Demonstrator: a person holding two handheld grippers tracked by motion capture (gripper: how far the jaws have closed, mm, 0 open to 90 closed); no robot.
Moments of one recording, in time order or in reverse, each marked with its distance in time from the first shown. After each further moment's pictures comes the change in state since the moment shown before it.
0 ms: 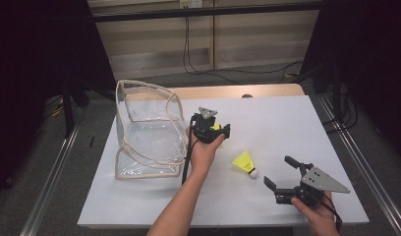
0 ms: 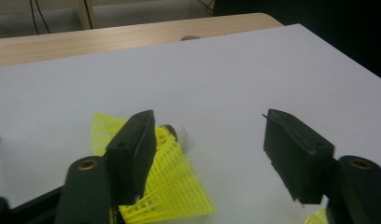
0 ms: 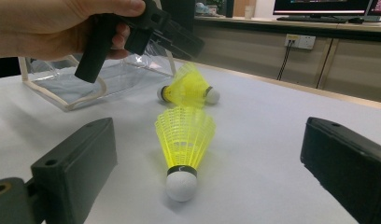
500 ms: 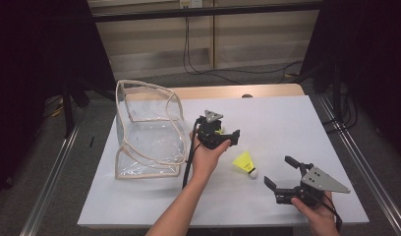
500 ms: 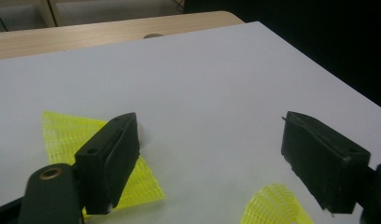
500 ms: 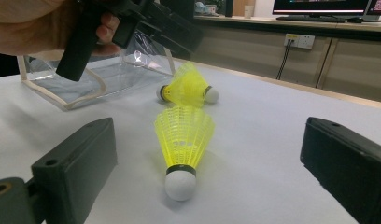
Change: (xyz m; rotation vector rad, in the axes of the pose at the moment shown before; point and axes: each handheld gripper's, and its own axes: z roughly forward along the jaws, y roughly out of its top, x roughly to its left) left arm -0.020 -0.003 -0.013 0.006 -0.110 0.028; right arm -0.001 0.000 0.000 0.001 -0.004 -0.005
